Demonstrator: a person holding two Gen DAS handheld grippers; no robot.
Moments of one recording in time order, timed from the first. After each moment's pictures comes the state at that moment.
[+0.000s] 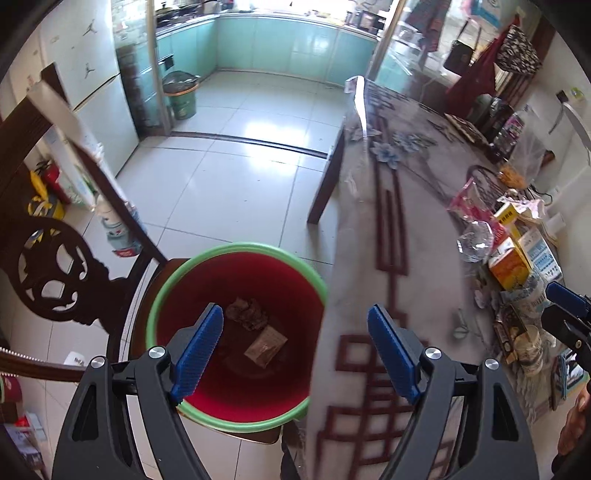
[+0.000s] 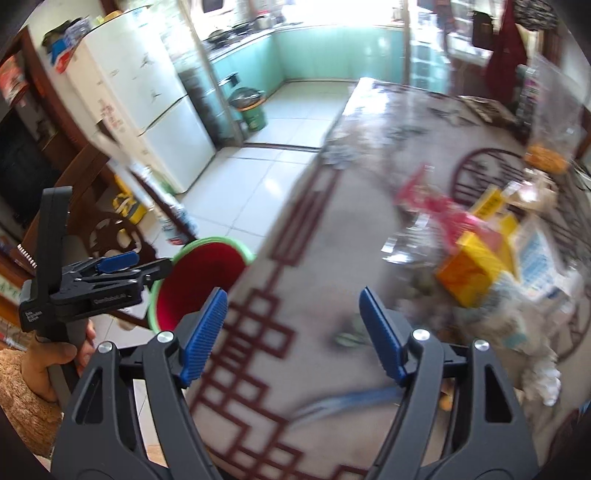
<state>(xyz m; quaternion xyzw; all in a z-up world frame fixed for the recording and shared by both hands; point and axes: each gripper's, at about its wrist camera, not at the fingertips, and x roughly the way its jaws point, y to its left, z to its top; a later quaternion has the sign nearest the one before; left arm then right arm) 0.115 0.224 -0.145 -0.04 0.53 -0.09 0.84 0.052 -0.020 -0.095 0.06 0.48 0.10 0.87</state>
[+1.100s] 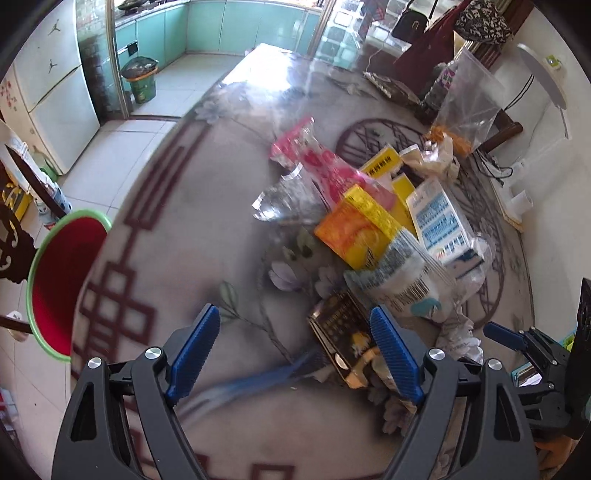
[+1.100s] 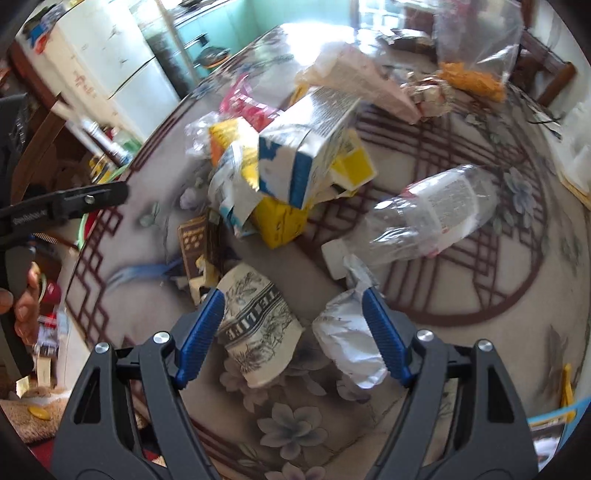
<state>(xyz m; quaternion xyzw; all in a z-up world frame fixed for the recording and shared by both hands) 0.062 -0.031 -0.140 -0.06 0.56 -0.11 0.82 -0.003 -0.255 -0.154 0.03 0.56 0.11 0.82</state>
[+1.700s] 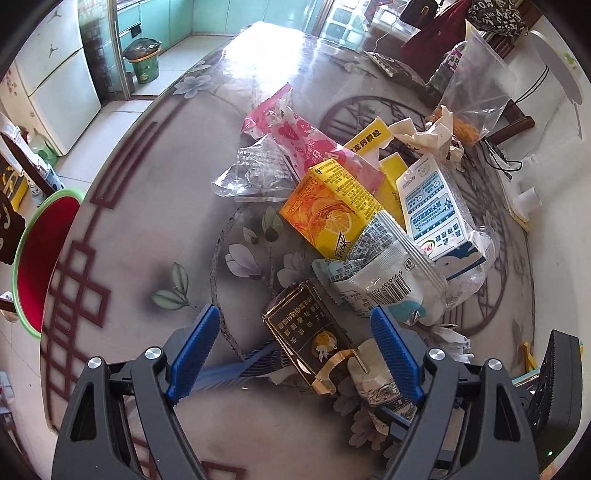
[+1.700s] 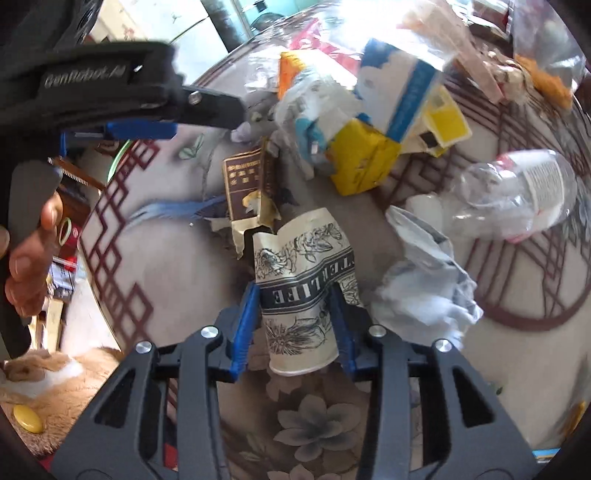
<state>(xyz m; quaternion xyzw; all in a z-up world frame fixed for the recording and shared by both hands) 0.069 -0.069 -0.157 -0.08 0.59 -0.09 0.80 -0.016 -0.224 -0.195 0.00 0.59 0.20 0.79</state>
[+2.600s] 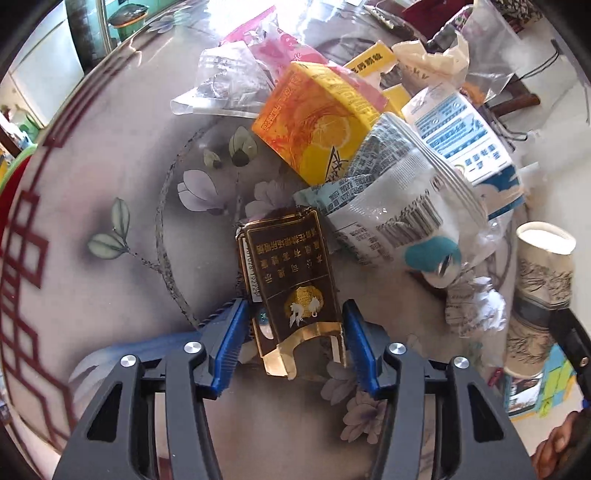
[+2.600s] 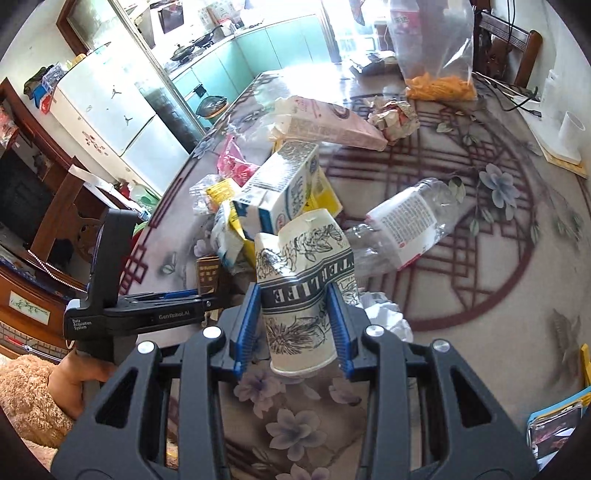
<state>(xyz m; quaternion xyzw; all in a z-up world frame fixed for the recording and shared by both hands) 0.059 -0.091 -0.210 -0.10 0.64 -0.12 0.75 -0.020 -0.306 -0.118 0.12 0.50 0.10 0.85</state>
